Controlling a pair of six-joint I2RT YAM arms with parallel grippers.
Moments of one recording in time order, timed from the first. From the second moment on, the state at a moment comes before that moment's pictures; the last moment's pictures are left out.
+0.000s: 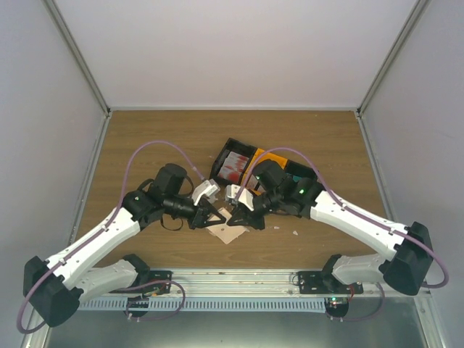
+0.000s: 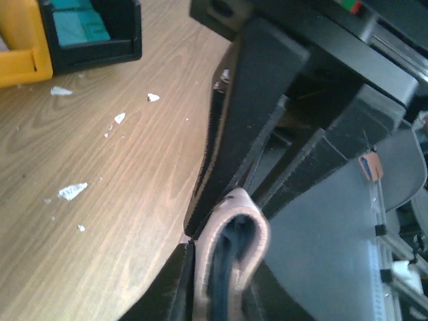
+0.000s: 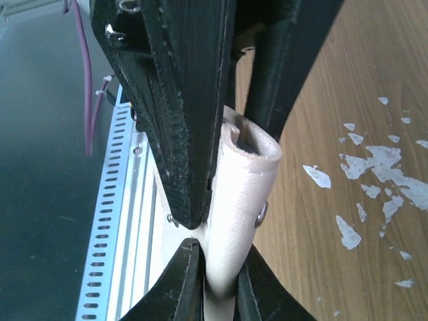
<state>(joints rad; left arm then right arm) -0.63 1.01 0.83 -0.58 0.81 -0.15 0.88 1.27 1.04 -0.64 -0.66 -0.36</state>
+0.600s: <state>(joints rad) -0.61 0.79 0.76 -0.27 0.48 -0.77 0.87 0.78 0.76 -0.20 -0.25 0.39</state>
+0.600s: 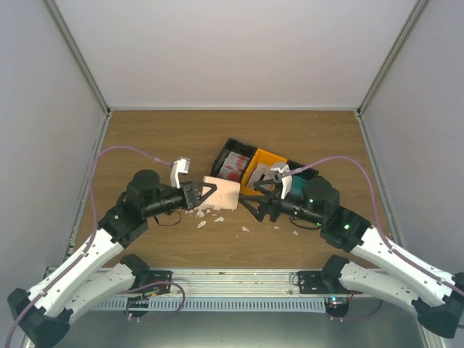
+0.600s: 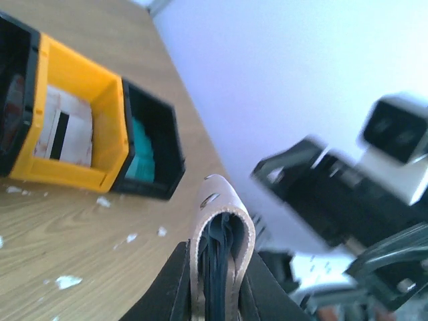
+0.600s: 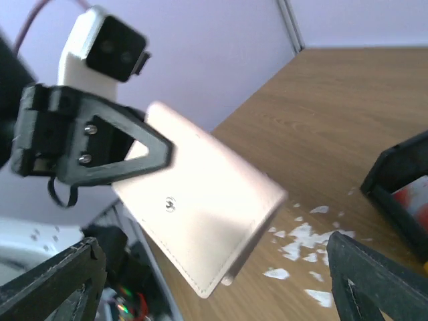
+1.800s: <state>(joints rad) -0.60 0.69 0.80 -0.37 0.49 -0.63 0.75 1.11 0.96 0.03 -0.76 0.57</state>
